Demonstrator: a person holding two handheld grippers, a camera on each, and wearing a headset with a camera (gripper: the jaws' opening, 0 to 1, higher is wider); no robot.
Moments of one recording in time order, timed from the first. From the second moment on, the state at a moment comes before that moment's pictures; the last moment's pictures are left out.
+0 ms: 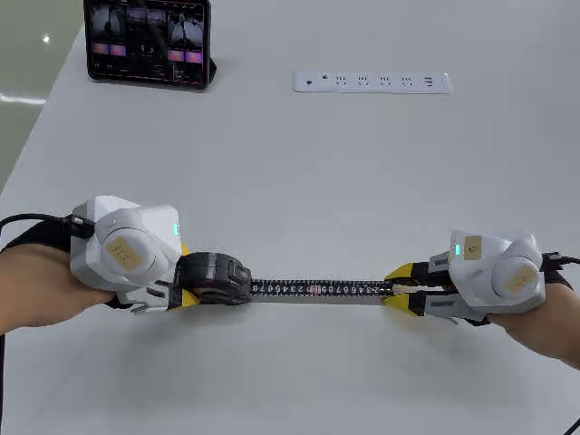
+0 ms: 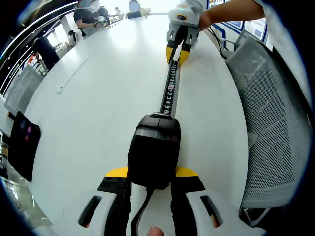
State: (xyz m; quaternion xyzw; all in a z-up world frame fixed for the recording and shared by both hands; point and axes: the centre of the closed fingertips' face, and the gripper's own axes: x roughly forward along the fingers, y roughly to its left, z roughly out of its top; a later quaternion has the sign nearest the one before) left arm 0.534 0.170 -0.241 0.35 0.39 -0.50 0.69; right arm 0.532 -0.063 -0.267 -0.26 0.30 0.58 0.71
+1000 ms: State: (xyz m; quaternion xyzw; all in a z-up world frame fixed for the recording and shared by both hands) left arm 0.533 0.170 -0.240 0.35 0.39 -0.50 0.69; right arm 0.530 -0.095 -0.266 -0.27 0.31 0.56 0.71
